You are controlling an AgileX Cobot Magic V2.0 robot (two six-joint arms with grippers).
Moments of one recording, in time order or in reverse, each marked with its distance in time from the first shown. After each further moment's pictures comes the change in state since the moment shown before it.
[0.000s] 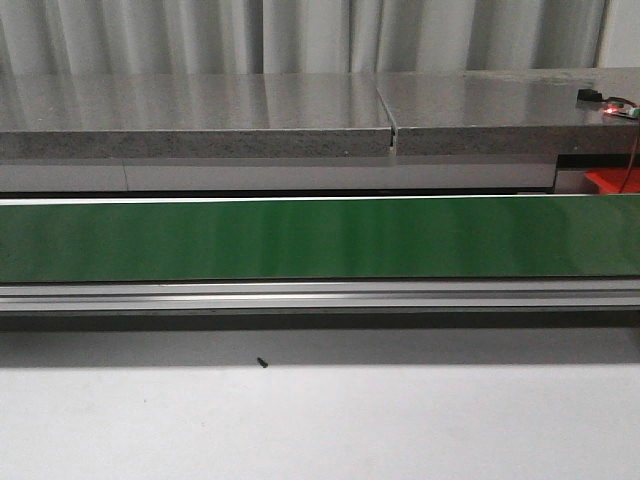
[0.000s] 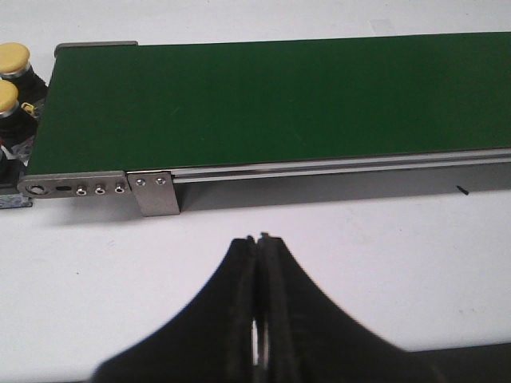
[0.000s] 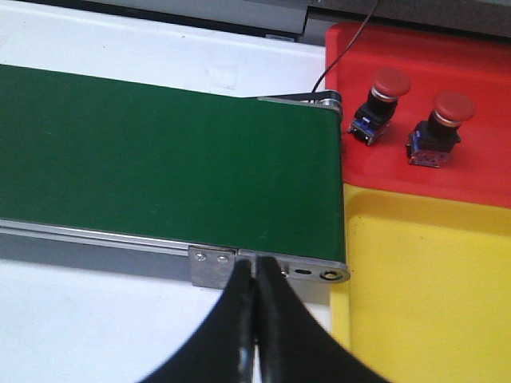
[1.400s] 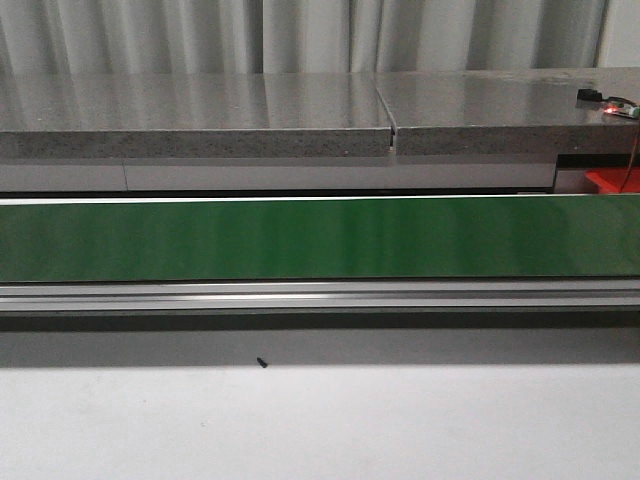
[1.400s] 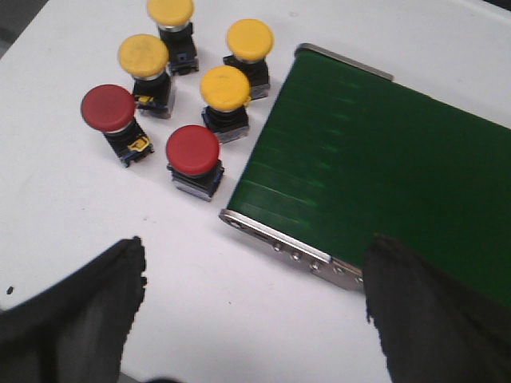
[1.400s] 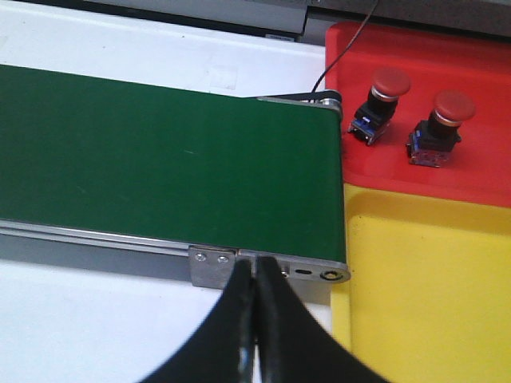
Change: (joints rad) left arm 0.481 0.682 -0.332 -0.007 -0.094 -0.030; right arm 0.000 0.000 0.000 0.000 0.000 0.002
